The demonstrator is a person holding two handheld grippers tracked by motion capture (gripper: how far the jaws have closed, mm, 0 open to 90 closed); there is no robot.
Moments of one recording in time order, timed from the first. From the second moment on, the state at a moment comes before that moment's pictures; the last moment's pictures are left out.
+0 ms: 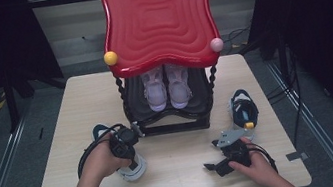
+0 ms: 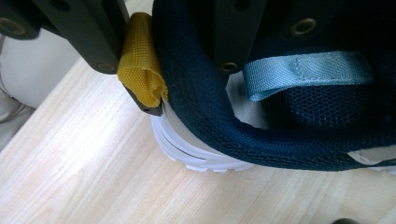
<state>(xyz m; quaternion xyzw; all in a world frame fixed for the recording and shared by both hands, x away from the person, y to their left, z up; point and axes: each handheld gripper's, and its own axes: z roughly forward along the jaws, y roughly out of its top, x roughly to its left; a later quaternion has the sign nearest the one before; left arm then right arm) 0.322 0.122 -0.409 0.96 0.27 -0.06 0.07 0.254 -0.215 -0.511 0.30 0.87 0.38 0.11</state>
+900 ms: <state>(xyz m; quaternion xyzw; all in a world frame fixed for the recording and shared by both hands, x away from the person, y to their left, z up) 0.324 0.135 -0.323 0.96 0.26 -0.04 0.07 0.254 -0.215 -0.511 0.30 0.87 0.38 0.11</state>
